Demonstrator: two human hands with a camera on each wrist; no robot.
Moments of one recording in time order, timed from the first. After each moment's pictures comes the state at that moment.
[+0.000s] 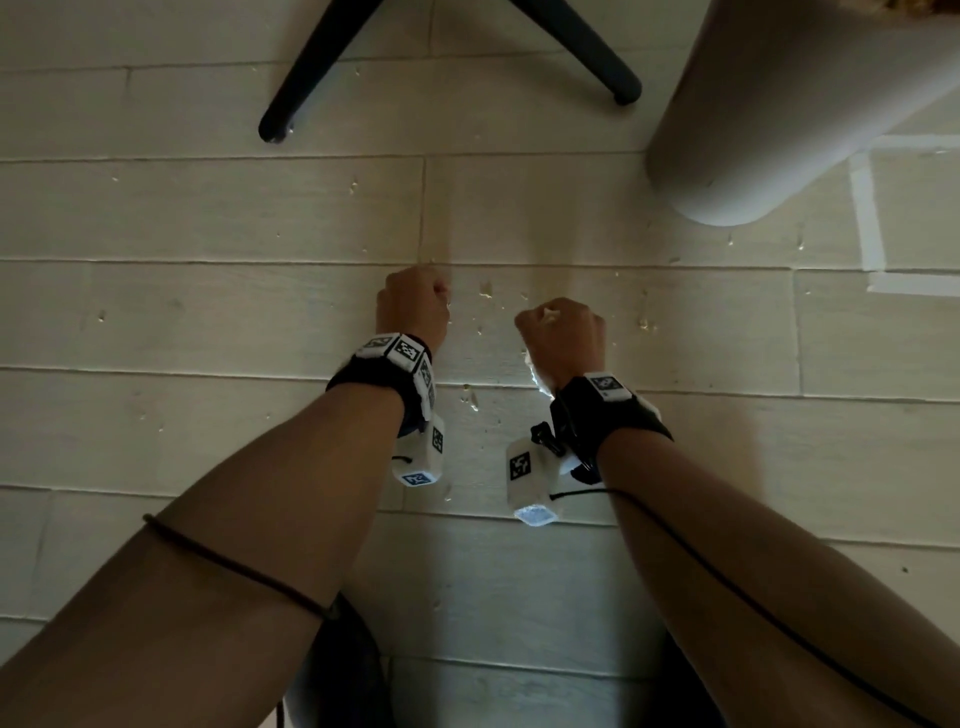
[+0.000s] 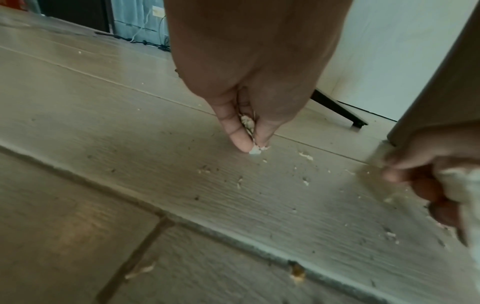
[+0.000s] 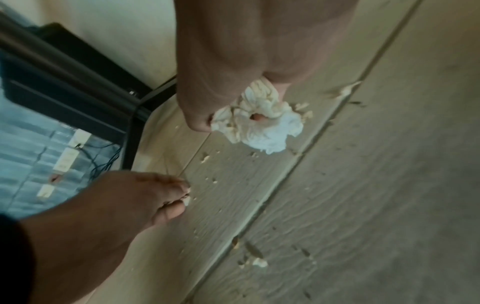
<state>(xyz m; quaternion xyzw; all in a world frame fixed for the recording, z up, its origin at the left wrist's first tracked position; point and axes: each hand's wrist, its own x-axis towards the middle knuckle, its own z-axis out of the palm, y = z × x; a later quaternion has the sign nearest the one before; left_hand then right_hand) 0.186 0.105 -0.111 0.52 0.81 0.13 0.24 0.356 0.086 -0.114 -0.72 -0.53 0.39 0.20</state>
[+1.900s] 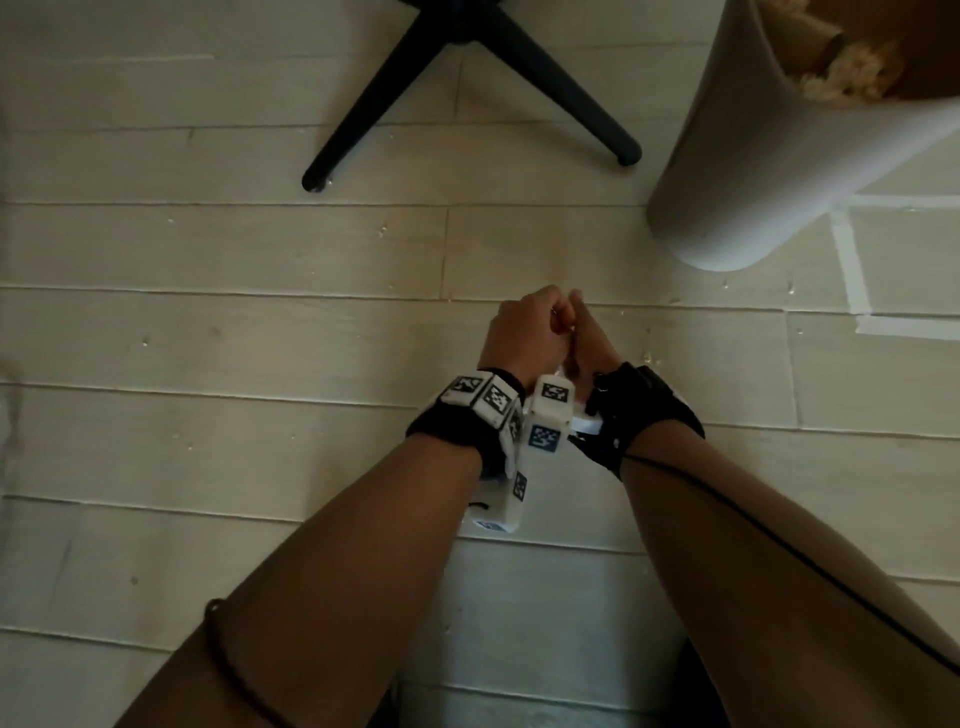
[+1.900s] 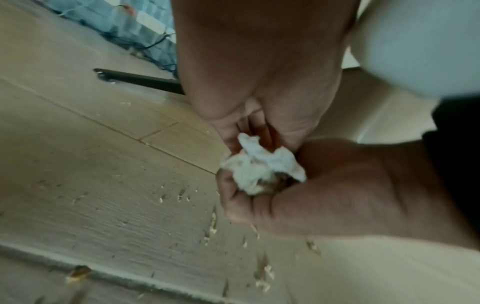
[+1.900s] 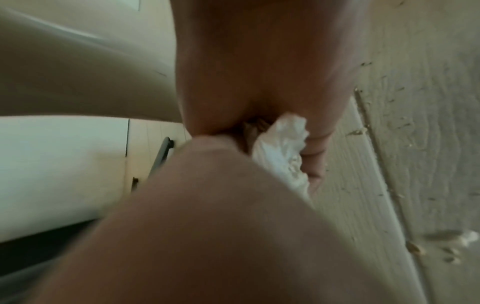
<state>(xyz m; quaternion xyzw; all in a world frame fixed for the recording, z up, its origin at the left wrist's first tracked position) 0.269 0.097 -0.061 0.60 0.69 0.20 0.35 0.363 0.116 -0.103 -0.58 -0.16 0.75 0.29</state>
